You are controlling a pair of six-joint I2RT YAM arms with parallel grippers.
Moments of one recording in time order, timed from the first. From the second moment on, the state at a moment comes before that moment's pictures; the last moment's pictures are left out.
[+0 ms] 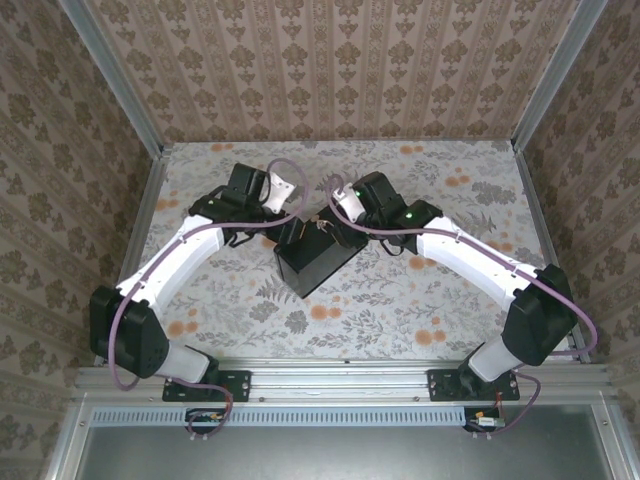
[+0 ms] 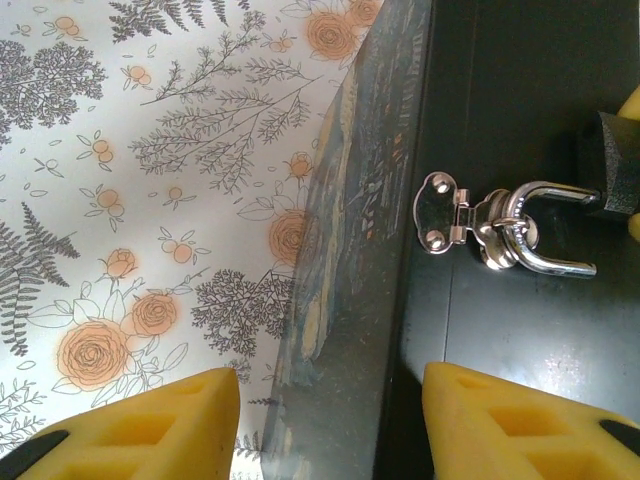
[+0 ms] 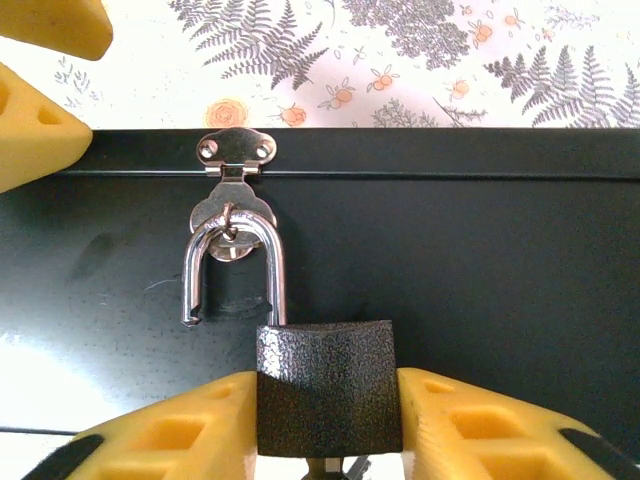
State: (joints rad) left arm -0.49 1.43 1.22 -0.71 0.33 0.03; right arm 0.65 1.53 1.29 -0.58 -0.07 -0.04
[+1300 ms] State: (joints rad) left arm -0.44 1.36 1.19 -0.78 0.42 -0.05; right arm 0.51 1.67 1.49 -0.81 -0.40 -0.29
